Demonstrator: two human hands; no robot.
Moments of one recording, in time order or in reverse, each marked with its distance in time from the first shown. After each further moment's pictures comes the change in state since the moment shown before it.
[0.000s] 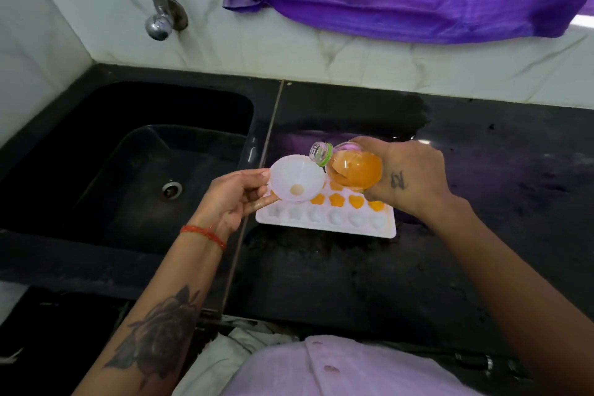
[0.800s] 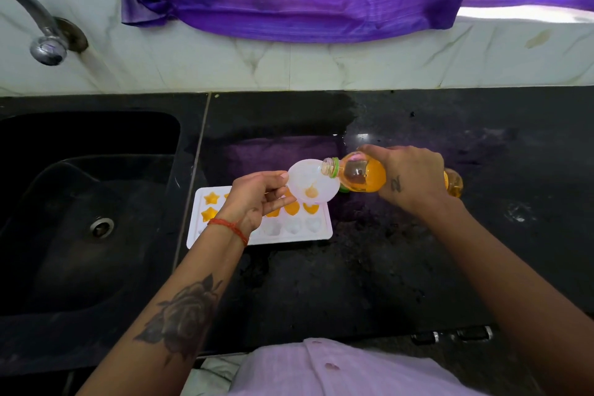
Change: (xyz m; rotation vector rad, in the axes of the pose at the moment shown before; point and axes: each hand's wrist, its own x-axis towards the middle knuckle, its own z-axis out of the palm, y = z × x) left_hand 0.023 -0.032 0.126 0.127 -0.163 -0.090; right_hand -0.034 0.112 0.018 -0.253 0.129 0.206
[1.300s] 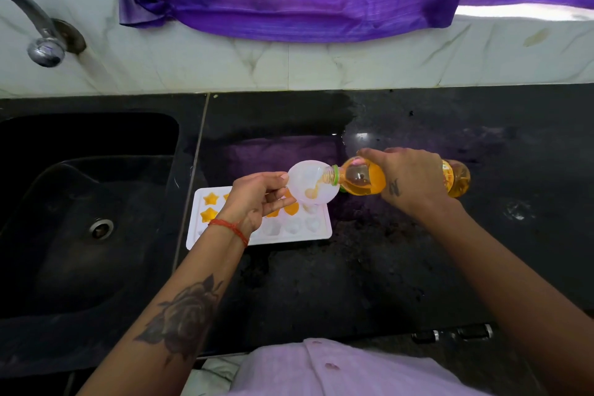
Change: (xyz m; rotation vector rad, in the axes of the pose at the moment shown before) left_hand 0.002 -0.002 0.000 0.019 0.007 0.004; right_hand -0.002 0.002 0.004 -0.043 -0.027 -0.037
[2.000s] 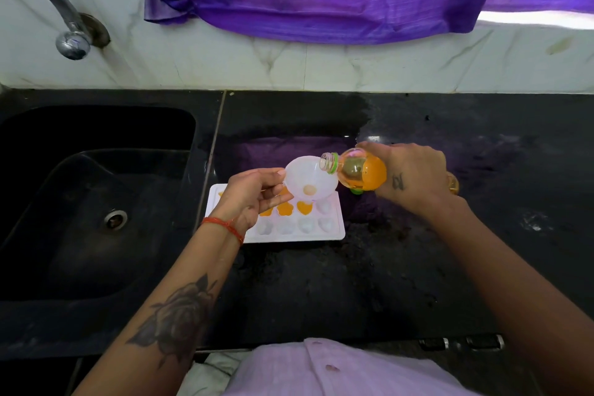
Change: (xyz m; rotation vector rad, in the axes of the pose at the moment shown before) left_hand -0.008 0.011 -0.025 -0.045 0.004 0.026; right_hand 0.012 -0.021 -0.012 0.112 0.039 -0.001
